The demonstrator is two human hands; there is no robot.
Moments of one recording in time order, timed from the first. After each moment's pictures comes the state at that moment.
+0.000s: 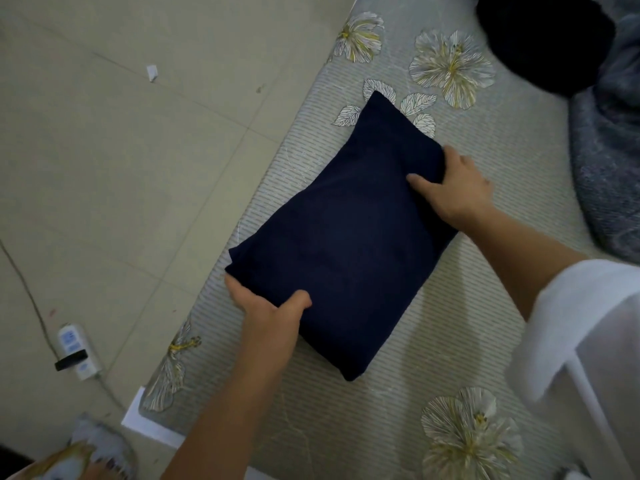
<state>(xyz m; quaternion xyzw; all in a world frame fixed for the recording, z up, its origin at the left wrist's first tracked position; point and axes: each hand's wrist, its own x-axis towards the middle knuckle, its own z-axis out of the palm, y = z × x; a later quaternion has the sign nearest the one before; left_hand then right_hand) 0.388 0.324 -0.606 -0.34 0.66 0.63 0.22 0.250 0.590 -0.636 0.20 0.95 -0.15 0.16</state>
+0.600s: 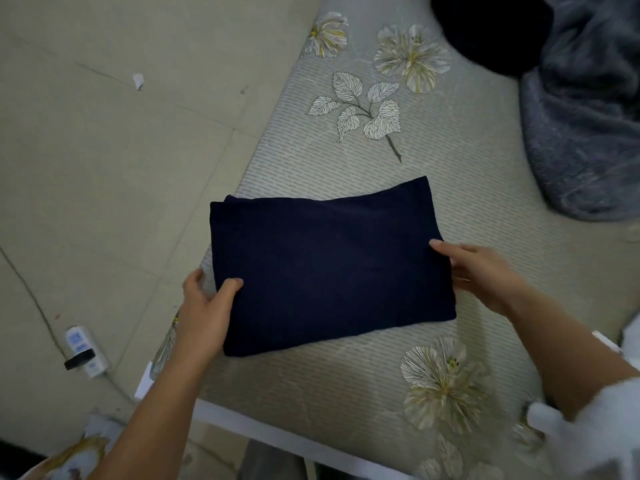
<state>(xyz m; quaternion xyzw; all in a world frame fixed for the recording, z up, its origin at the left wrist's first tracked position) 0.411 0.262 -0.602 -0.35 0.76 0.50 0.24 0.415 0.634 -0.603 0.41 0.68 -0.55 0.26</state>
